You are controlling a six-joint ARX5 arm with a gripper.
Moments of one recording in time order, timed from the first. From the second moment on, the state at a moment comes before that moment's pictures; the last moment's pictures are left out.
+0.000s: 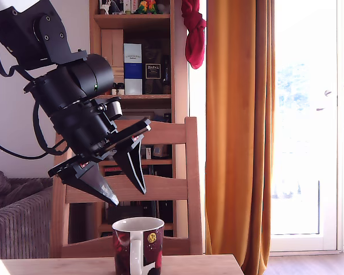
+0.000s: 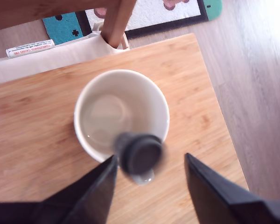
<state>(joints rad) -0.48 1.85 1.14 -0.37 0.33 -0.31</state>
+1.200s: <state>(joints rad) -0.18 1.42 0.95 -0.34 -0.03 -0.02</state>
